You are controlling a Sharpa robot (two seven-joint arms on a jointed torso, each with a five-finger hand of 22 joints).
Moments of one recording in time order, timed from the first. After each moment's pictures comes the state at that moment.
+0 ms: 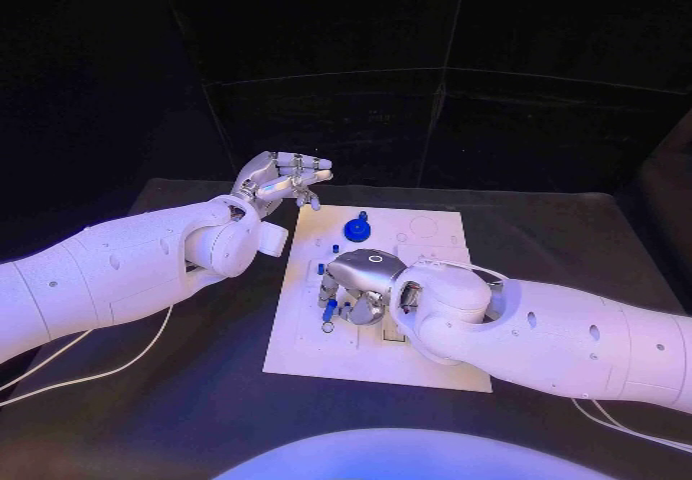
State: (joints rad) left arm 1.17 -0.77 -0.04 1.35 -0.10 -0.25 0.44; left_hand 1.33 -0.06 0.38 -0.06 0.06 0.99 0.19 0.16 0.07 1.03 0.12 0.31 0.07 1.23 0.02 1.12 0.55 0.17 1.24 0.12 0.59 0.63; right arm 1.06 -0.56 -0.05 1.66 -1.65 -0.19 -0.22; right_hand 1.51 -0.14 0.54 -0.02 0.07 1.13 0.14 0.10 0.07 1.14 0.11 0.29 0.07 1.47 -0.01 1.35 1.18 0.18 1.11 0.09 1.20 0.64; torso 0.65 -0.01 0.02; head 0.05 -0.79
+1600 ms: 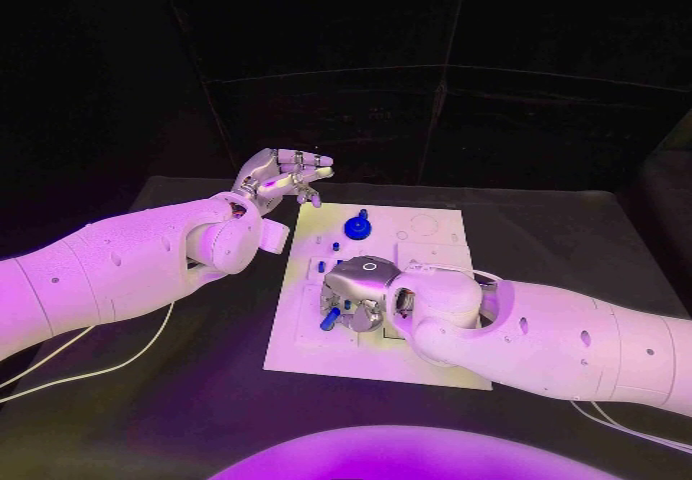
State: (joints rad) left arm 1.17 -0.77 -0.04 1.35 -0.10 -0.25 0.44; left_hand 1.33 -0.06 0.38 -0.06 0.06 0.99 0.19 0.16 0.07 1.03 0.12 0.31 0.07 1.23 0.02 1.12 0.55 0.17 1.24 0.12 0.59 0.63; right arm 1.05 -0.54 -0.06 1.65 -1.73 -0.10 -0.24; right_hand 1.50 -0.14 0.55 -0.02 0.07 1.13 0.14 0.09 0.07 1.15 0.09 0.29 0.08 1.47 -0.01 1.35 1.17 0.18 1.10 0.09 1.20 0.63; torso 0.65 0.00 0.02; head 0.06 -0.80
